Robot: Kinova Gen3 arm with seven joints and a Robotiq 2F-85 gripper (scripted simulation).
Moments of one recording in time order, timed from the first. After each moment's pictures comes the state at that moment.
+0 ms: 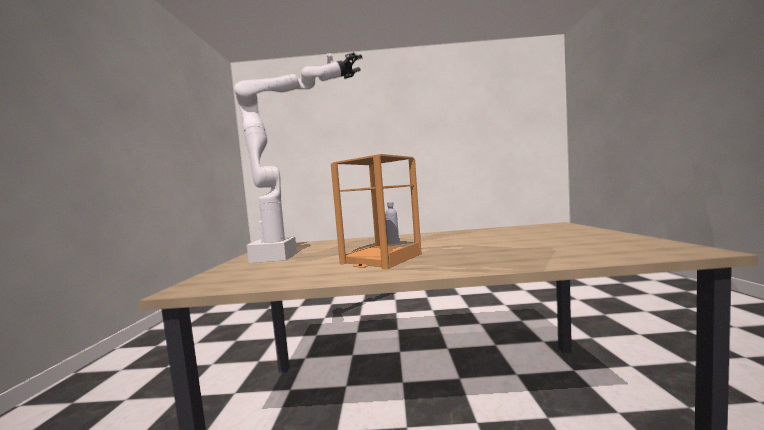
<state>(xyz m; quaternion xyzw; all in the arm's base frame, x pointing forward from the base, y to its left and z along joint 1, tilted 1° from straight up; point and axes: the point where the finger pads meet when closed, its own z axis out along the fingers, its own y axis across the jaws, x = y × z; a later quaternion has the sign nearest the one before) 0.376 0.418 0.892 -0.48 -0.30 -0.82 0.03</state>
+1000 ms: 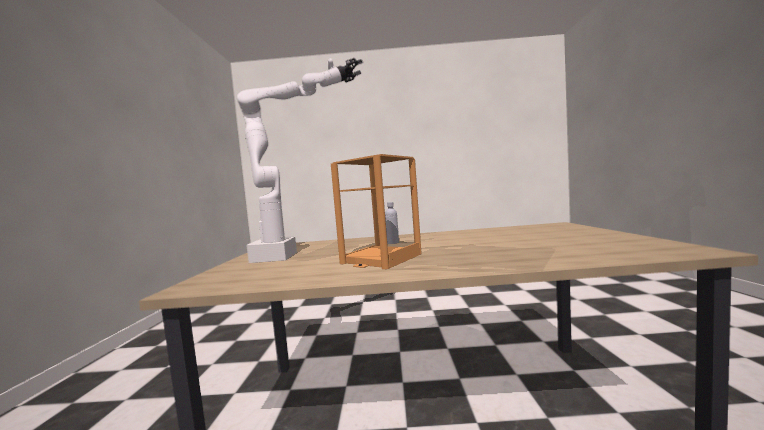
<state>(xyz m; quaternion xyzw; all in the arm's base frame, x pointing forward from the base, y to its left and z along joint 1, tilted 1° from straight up) 0.375 0.435 0.877 -0.50 -0.25 -0.83 0.05</state>
